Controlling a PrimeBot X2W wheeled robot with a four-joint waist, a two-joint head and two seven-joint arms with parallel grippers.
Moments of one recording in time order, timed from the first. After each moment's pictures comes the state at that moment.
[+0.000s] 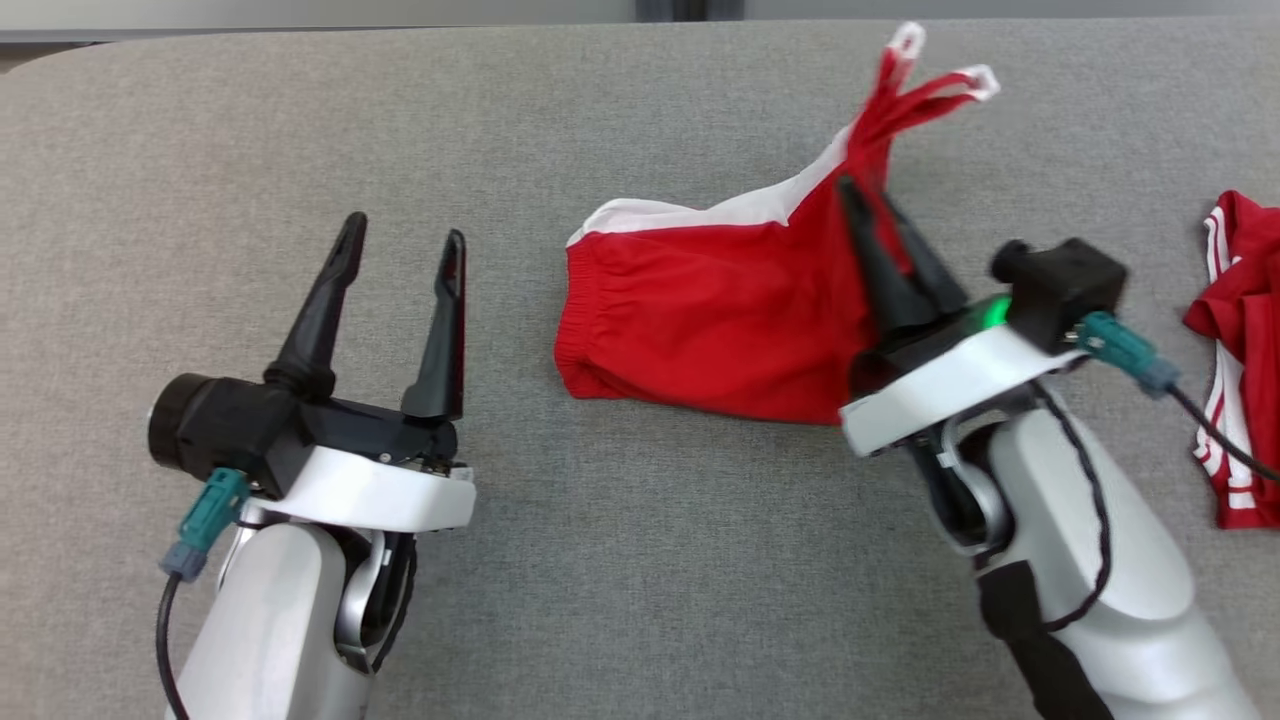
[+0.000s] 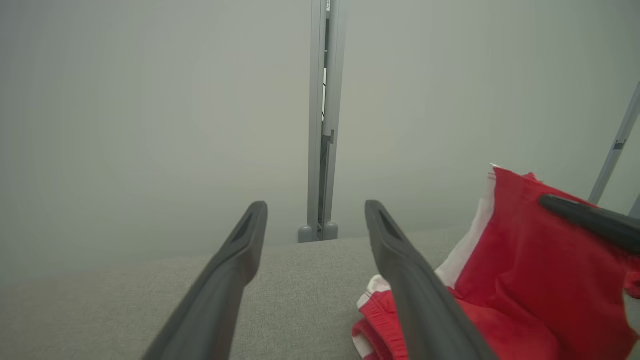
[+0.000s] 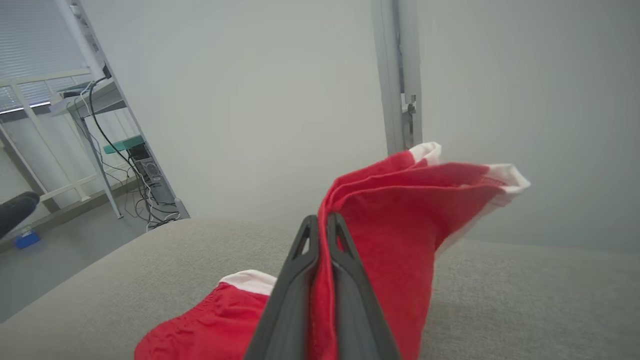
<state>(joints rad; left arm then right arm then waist) -0.34 0.11 -0.21 0.07 -0.26 -0.02 -0.26 -0.59 -0.05 0.32 0.35 0.34 0.13 -0.20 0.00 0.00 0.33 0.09</state>
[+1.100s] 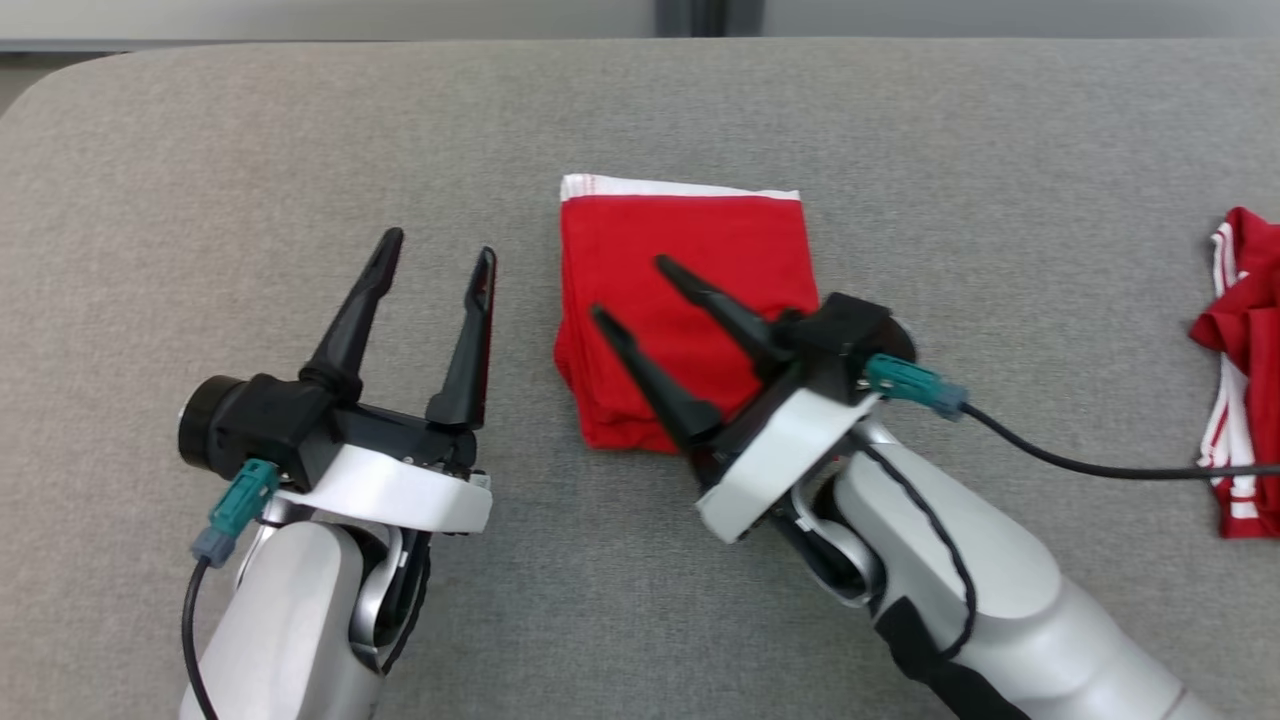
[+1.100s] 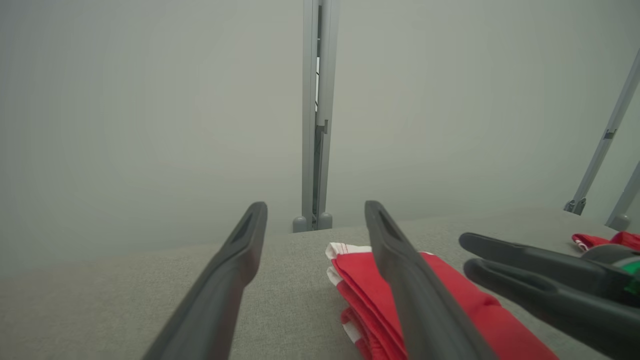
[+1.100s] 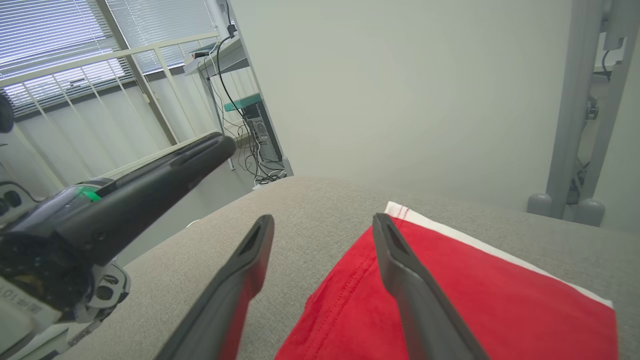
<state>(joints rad) -0.36 0.12 -0.26 0.14 -0.28 -0.03 -0.26 -0.74 -0.05 0.81 0.49 0.58 0.13 -0.26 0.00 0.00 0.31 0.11</state>
